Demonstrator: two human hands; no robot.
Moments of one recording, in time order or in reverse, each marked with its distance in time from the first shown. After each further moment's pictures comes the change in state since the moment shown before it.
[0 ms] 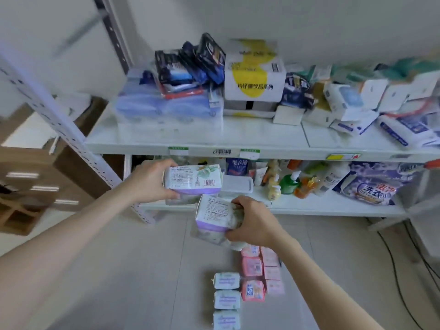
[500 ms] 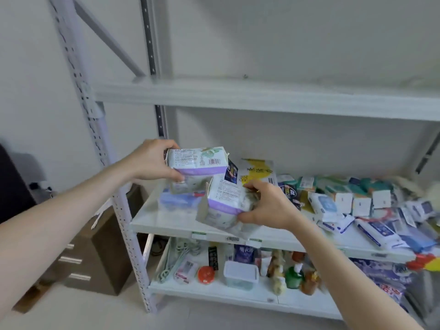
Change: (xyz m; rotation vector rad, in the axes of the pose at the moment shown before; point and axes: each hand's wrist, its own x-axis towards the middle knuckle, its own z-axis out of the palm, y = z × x) left_hand -0.069 0.104 -0.289 0.019 0.395 0.086; right_hand -0.050 -0.188 -0.217 -0.039 0.252 -0.330
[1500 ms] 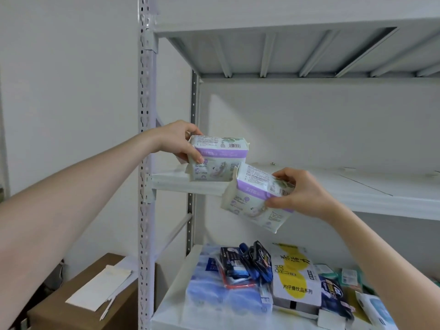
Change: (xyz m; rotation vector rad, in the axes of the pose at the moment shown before) left_hand 0.067 0.001 -0.240 -0.312 0.069 0.059; right_hand 0.099 -0.158 -0.114 0.028 0.289 -0.235
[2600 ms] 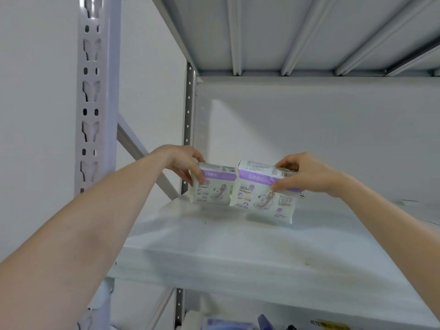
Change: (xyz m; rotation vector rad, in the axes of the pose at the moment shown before) left_hand 0.317 -0.171 -0.028 0.006 -0.225 -0.175; right_hand 0.317 0.076 0.046 -0.035 -0.051 0.071
